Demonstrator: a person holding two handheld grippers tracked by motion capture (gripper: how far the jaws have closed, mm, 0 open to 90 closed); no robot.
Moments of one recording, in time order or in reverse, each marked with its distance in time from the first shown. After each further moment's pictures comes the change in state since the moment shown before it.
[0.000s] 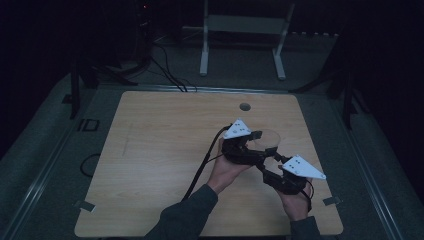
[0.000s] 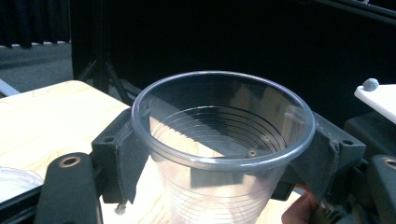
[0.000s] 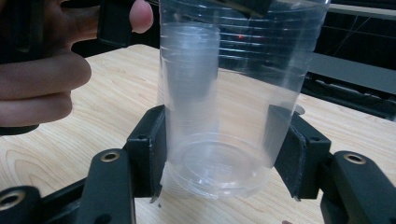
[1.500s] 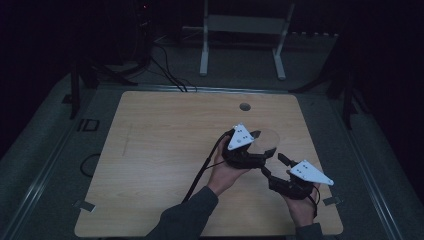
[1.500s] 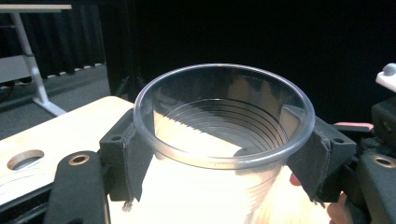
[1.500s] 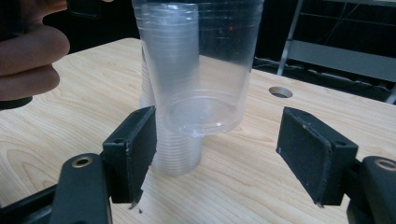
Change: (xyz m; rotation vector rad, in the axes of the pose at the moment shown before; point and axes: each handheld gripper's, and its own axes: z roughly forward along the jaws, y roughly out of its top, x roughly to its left) left arm -0.012 -0.007 -0.001 -0.010 0.127 0.158; right arm -0.009 -0.015 -0.015 0.019 -0.032 0.036
